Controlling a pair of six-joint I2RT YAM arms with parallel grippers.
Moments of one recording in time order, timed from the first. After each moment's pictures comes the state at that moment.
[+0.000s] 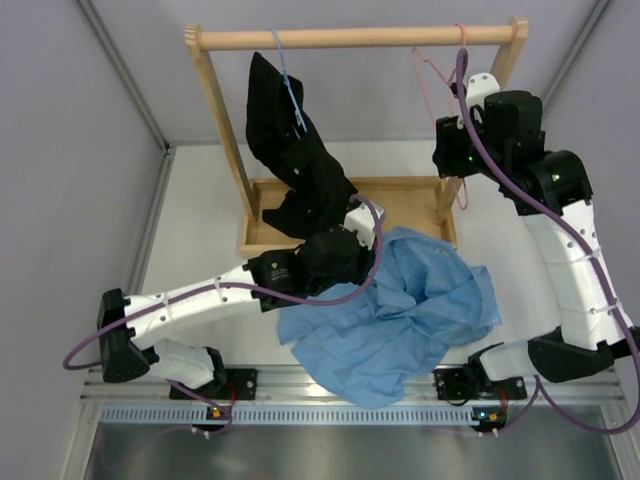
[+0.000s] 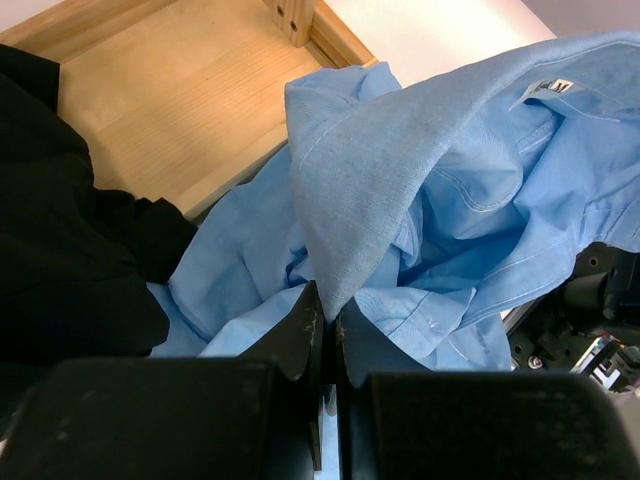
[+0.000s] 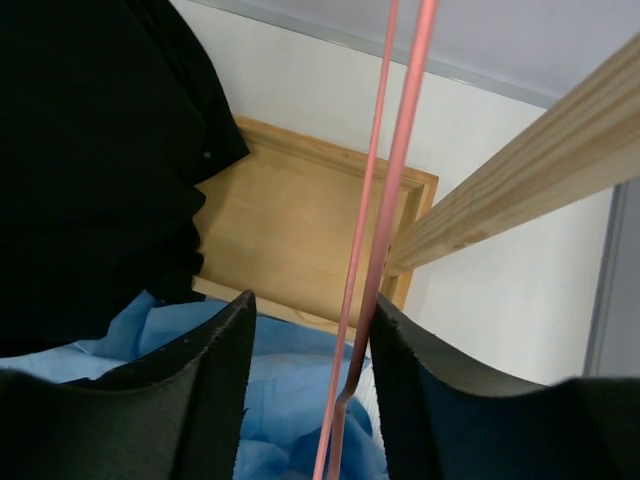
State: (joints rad) left arm -1.19 1.35 1.25 -0.35 -0.34 -0.36; right arm 0.41 1.38 1.94 -1.04 0.13 -0.01
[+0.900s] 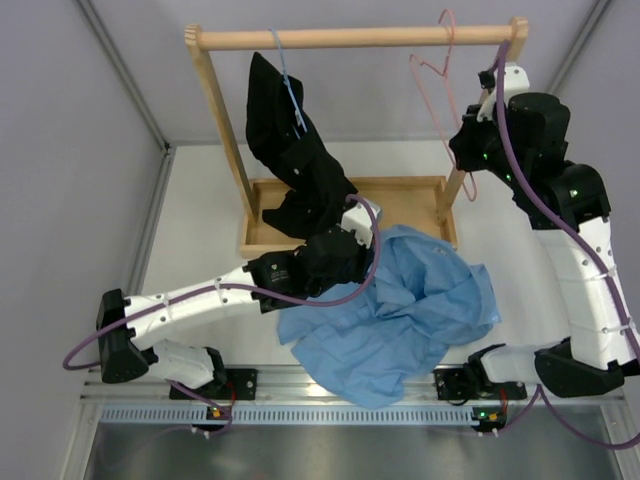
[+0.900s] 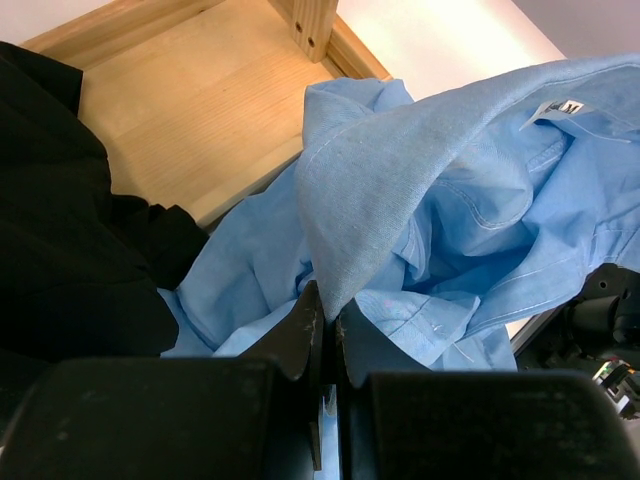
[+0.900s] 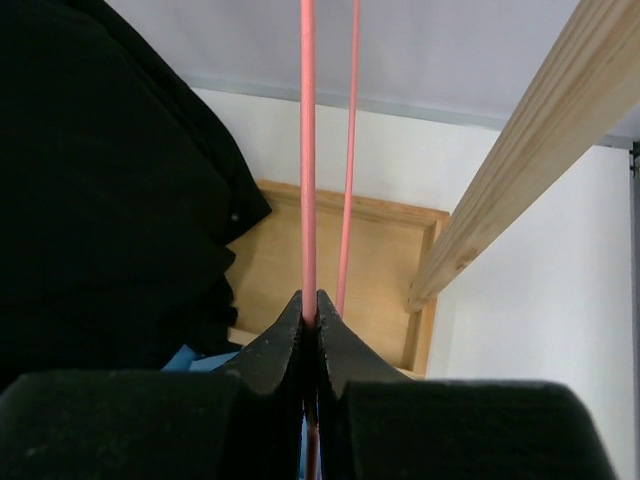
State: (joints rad) left arm -1.19 1.34 1.23 -0.31 -0.38 -0.37; right arm 0.38 1.30 1.89 -0.92 0.12 0.11
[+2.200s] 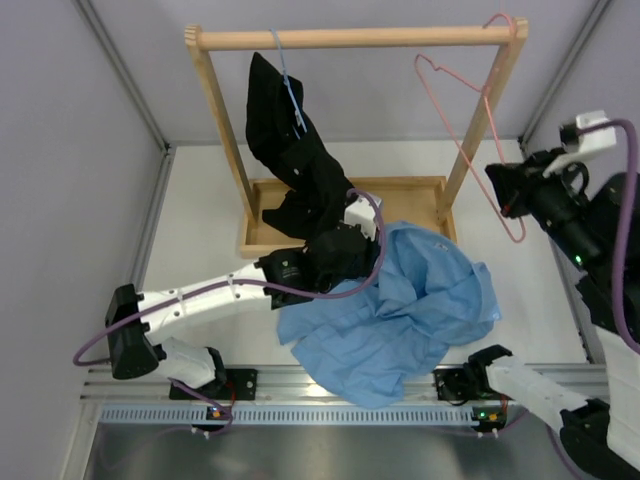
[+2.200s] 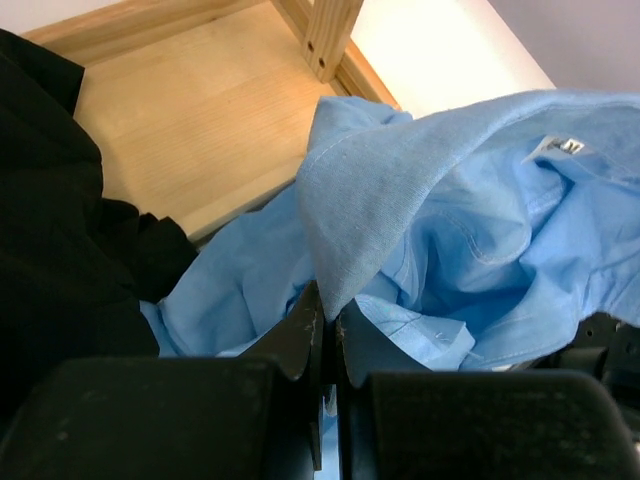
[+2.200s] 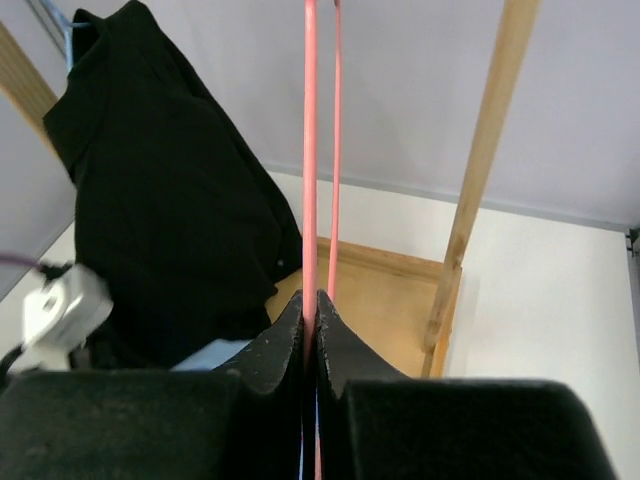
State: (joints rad) left arm -1.18 1.39 1.23 -0.26 -0.43 -0.45; right arm 0.36 0.97 1.73 -0.81 0.02 0.10
